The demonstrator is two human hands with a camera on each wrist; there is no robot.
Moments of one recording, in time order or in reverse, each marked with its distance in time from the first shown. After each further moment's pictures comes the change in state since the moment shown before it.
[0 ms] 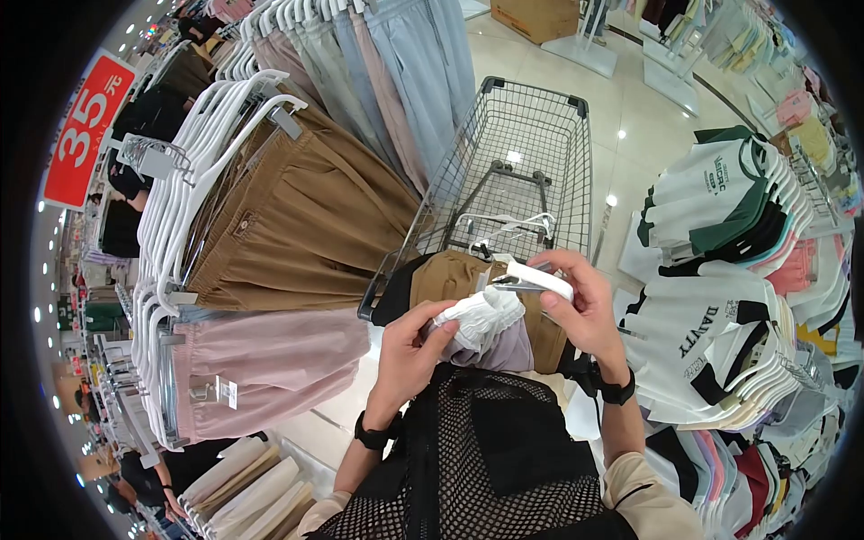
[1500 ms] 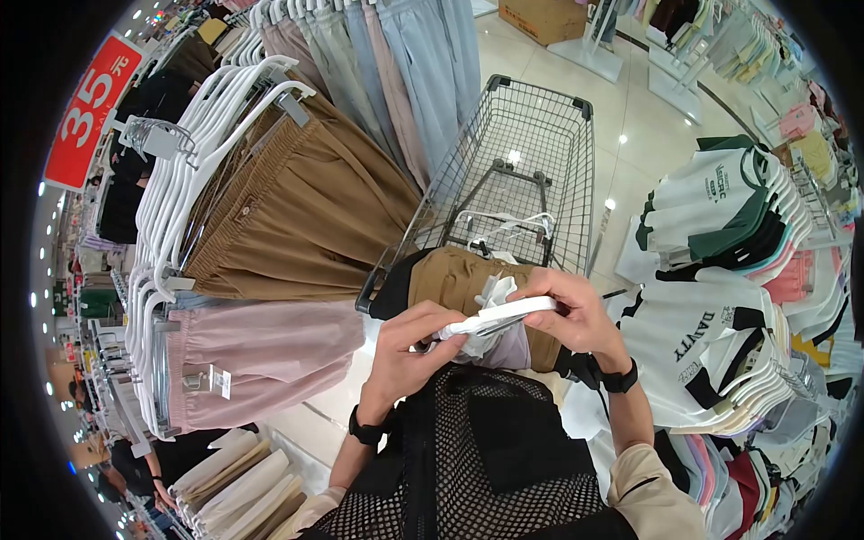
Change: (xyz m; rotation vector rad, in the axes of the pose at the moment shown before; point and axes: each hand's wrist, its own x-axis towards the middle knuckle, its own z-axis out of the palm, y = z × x) left_hand -0.001 0.014 -0.006 0.172 -0.034 0.333; right_hand 0.013 -0.002 0.000 -0.057 -0.318 -0.128
